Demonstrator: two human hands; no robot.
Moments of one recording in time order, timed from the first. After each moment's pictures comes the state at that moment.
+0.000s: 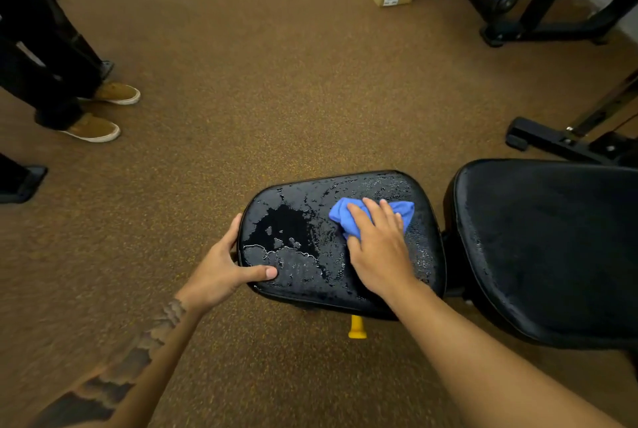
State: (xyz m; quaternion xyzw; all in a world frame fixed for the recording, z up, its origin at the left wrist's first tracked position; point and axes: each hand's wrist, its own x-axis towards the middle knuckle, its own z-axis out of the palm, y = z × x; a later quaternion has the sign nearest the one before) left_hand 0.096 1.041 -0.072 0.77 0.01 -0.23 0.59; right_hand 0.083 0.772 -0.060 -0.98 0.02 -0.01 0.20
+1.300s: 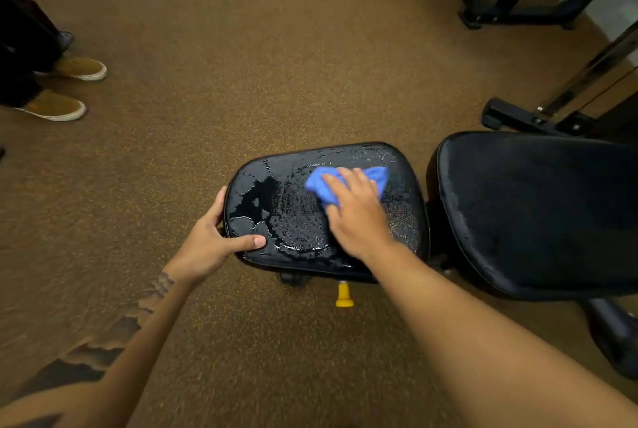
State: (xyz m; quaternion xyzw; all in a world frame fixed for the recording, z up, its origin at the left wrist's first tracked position) left_hand 0.097 1.040 -0.092 0.75 0.01 -0.21 0.63; right_hand 0.088 0.785 -0.064 -0.98 0.00 -0.01 0.19
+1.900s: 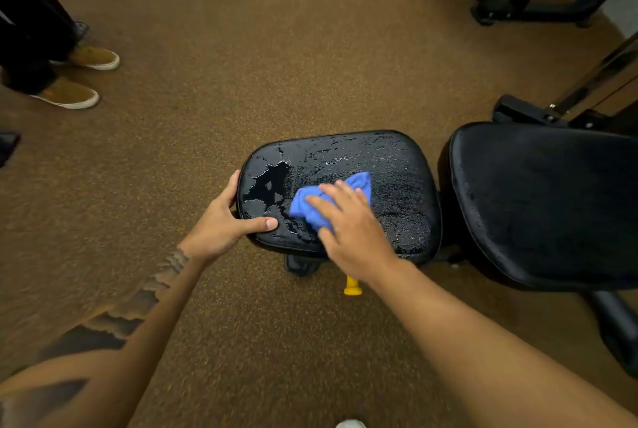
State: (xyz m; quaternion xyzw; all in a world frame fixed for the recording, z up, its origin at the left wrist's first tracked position) left_hand 0.096 1.042 -0.090 0.77 0.01 -0.20 0.61; right_hand 0.042 0.808 -0.063 -0.97 -0.11 0.00 0.19
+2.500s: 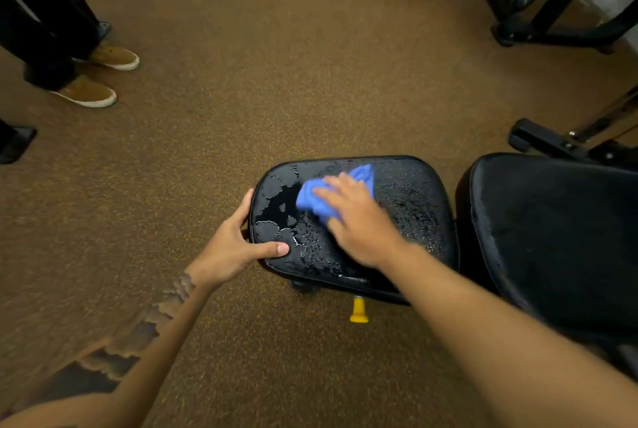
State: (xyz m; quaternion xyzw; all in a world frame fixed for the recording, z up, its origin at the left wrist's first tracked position) left_hand 0.095 1.037 -0.086 0.74 0.00 -0.20 0.64; right_hand 0.113 0.800 -0.065 -0.96 -0.17 0.03 0.20
